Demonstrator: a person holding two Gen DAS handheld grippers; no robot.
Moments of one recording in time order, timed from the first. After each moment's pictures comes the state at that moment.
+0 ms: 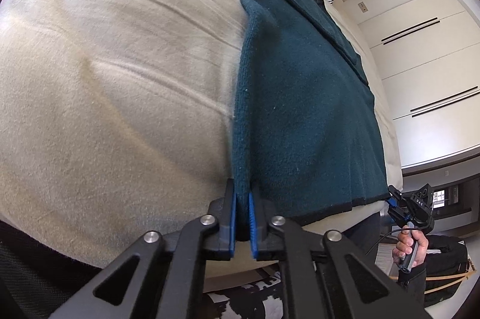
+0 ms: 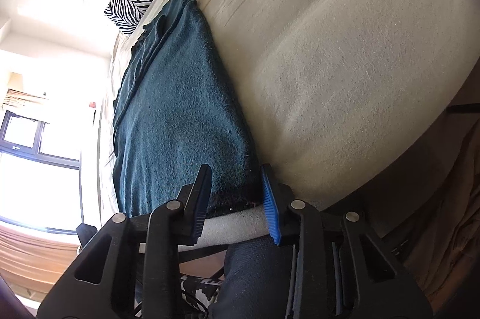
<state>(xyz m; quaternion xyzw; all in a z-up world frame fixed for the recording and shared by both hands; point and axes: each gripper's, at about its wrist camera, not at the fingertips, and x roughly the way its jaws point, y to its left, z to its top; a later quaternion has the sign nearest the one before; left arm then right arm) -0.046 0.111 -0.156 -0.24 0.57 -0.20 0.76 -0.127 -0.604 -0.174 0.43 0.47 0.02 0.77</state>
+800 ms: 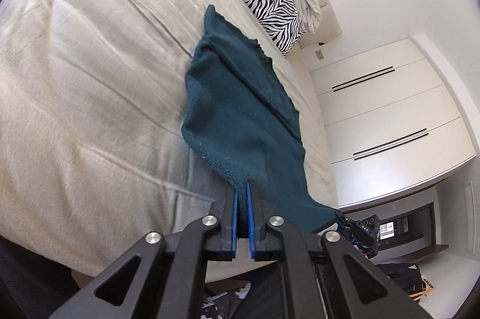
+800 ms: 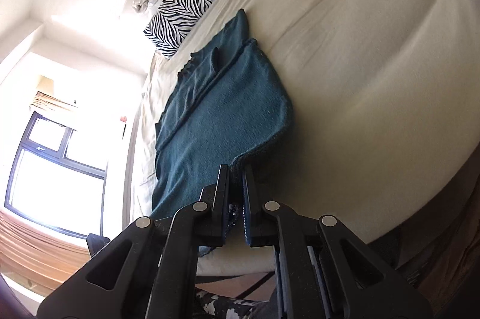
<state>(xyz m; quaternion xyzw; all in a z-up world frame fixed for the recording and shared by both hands) -0.028 0.147 -0.084 -0.38 0.46 -0.26 0.76 -0.102 -0.598 -0.104 0.44 0.38 0.06 0.81</state>
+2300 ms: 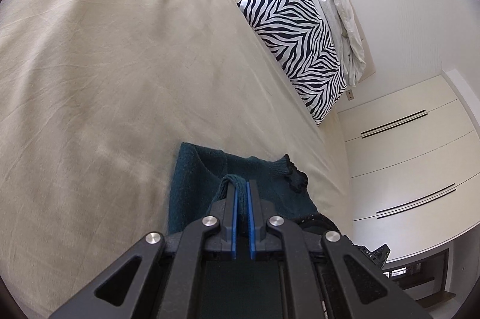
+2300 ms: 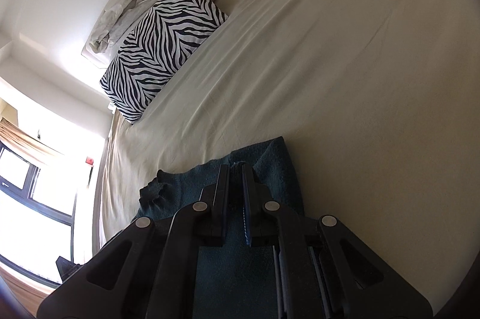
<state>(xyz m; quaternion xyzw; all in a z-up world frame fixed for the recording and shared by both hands) 0.326 0.108 -0.102 -0.38 0.45 -0.17 0.79 0.292 -0.635 -0.114 0.41 0.36 -0.04 0.84</state>
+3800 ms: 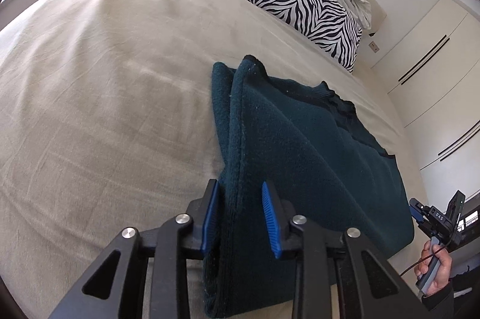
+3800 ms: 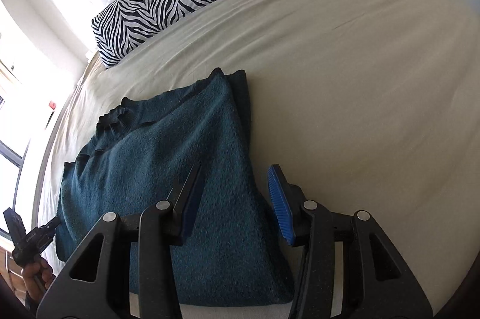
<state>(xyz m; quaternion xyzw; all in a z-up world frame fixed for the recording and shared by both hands) 0.228 0.073 -0.129 -0.19 0.47 -0.13 0.85 0.211 -0.585 -0.133 0.25 0.42 -0.07 0.87</state>
